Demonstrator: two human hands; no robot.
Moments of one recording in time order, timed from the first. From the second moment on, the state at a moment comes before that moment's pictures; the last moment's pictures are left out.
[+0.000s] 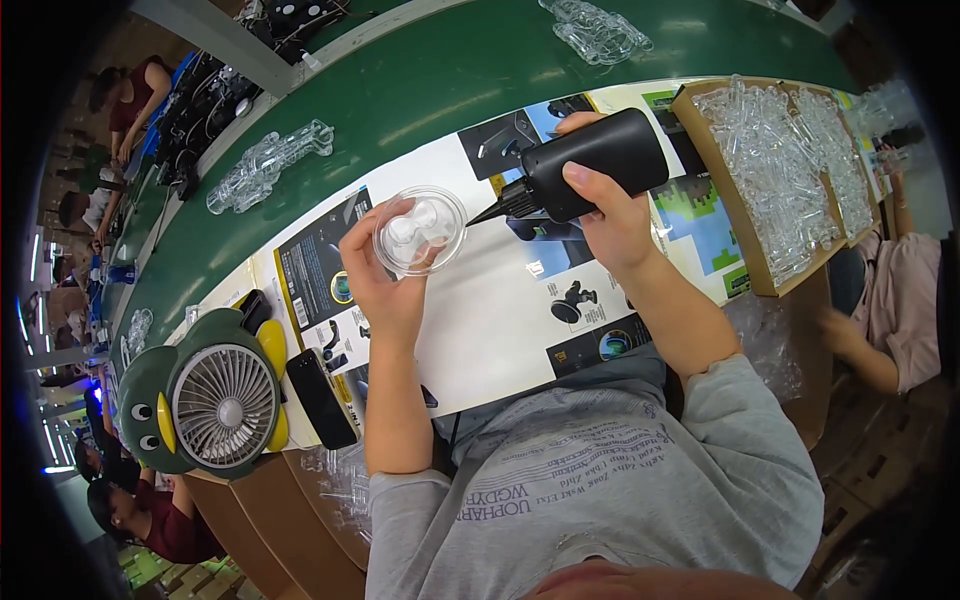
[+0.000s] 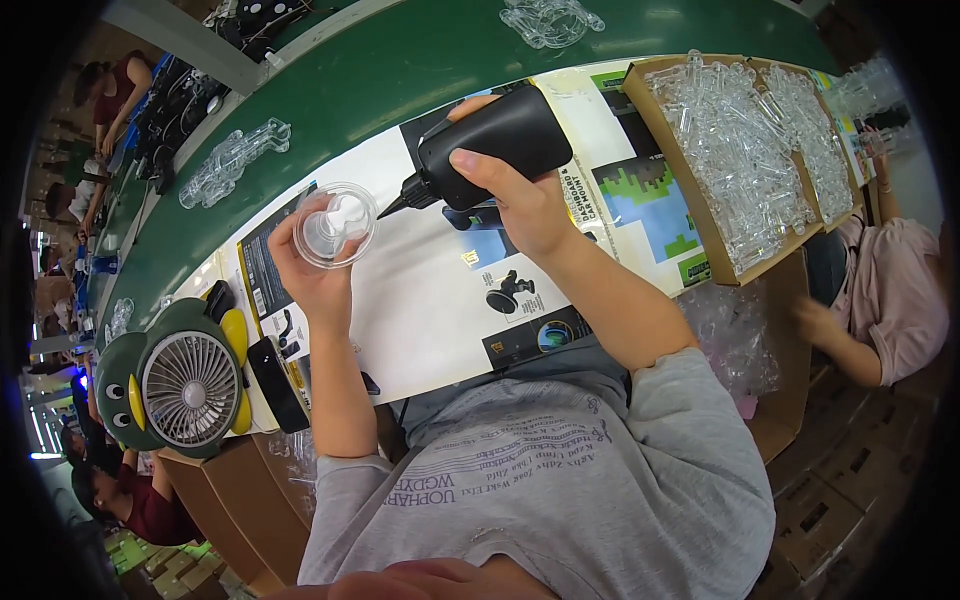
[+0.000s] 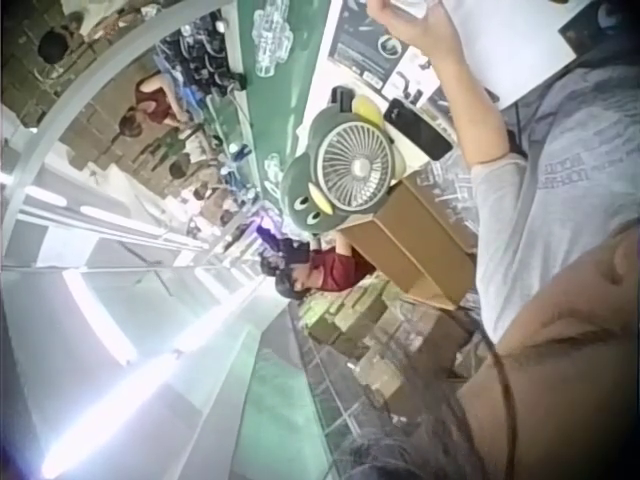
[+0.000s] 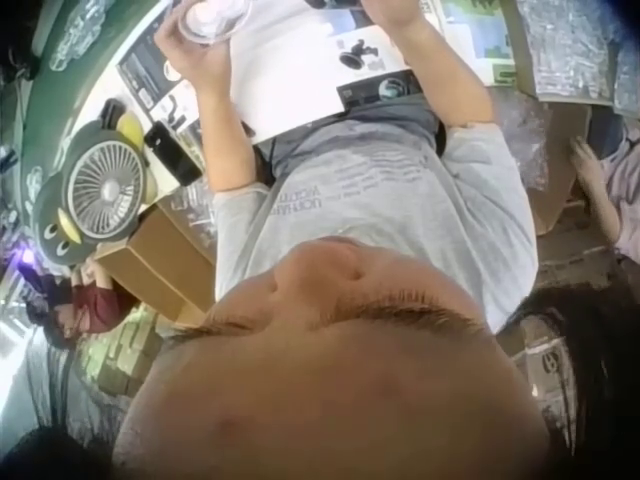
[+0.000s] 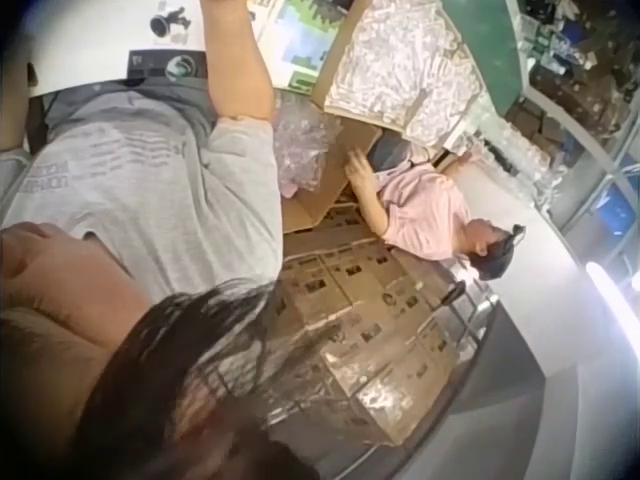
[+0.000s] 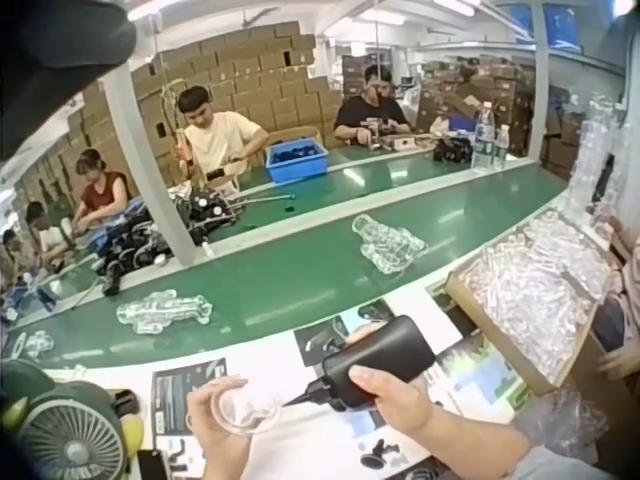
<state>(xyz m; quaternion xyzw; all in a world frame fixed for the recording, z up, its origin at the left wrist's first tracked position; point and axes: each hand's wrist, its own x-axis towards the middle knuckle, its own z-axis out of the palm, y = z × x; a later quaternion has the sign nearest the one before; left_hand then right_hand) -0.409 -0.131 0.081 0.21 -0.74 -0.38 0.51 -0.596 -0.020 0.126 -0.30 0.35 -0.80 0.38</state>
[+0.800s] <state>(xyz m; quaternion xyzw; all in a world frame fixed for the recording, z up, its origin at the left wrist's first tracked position) -0.402 -0.136 0.086 0.19 -0.74 -0.43 0.48 -0.598 -0.020 0.125 -0.30 0.37 -0.80 0.37</state>
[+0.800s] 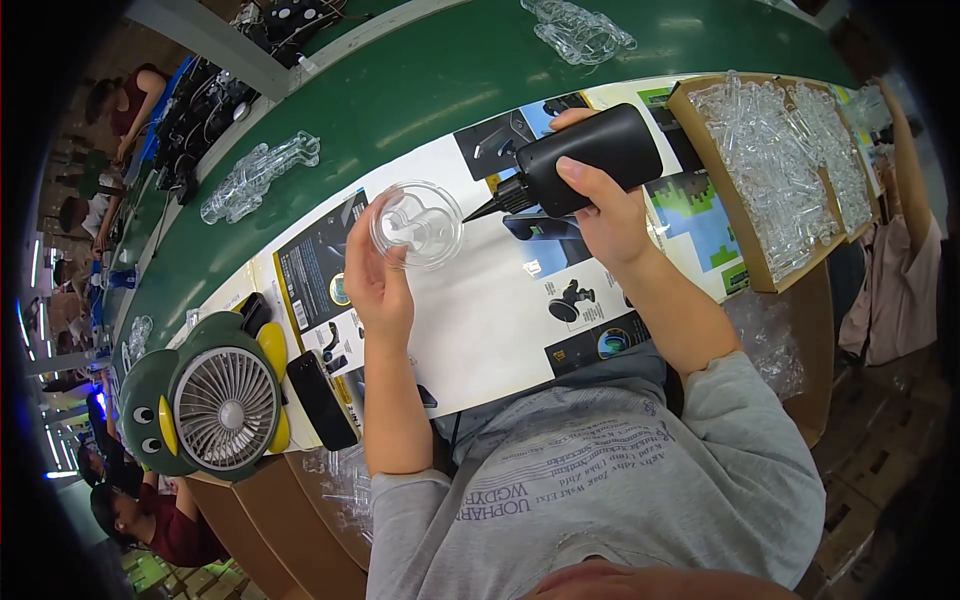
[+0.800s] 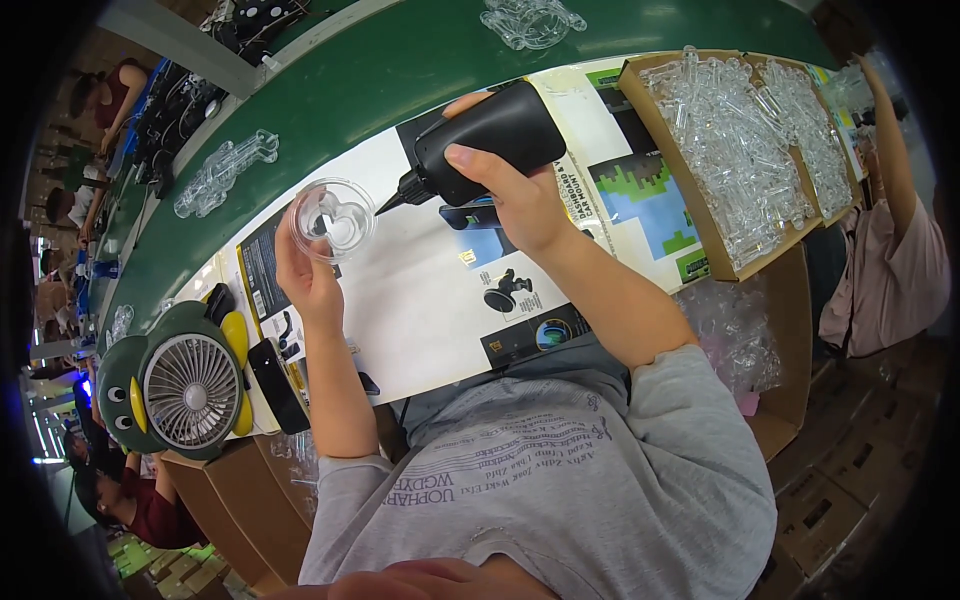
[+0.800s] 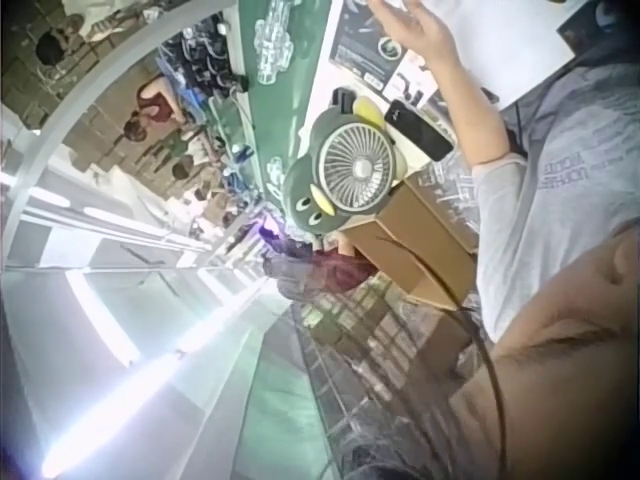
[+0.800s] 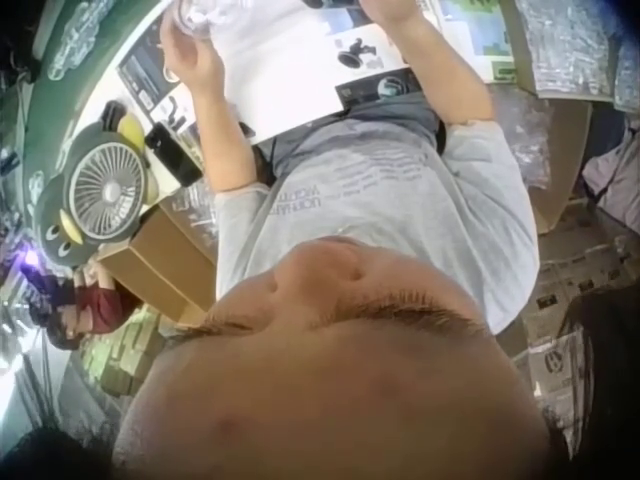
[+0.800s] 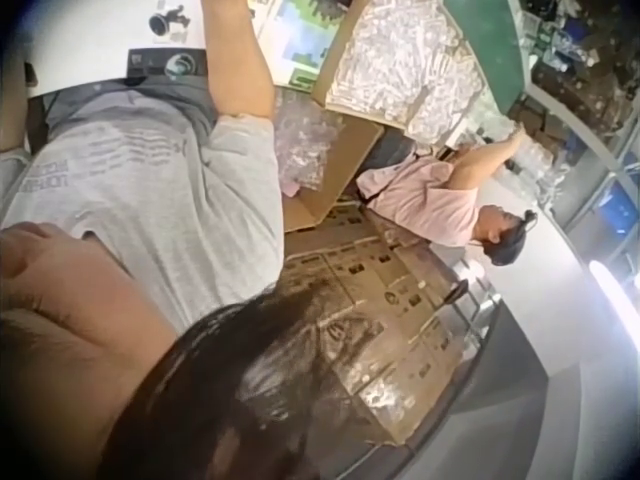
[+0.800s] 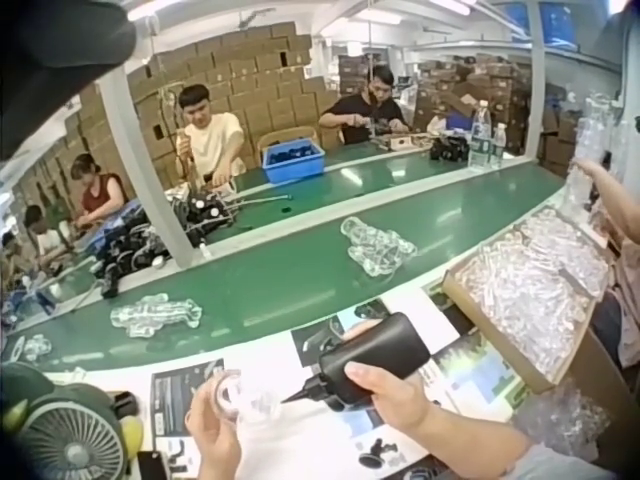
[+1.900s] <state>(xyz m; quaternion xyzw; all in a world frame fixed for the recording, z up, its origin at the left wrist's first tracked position) -0.401 -0.133 0.088 0.18 -0.77 -0.41 0.45 -0.599 -0.021 0.124 -0.29 0.36 -0.81 0.35</state>
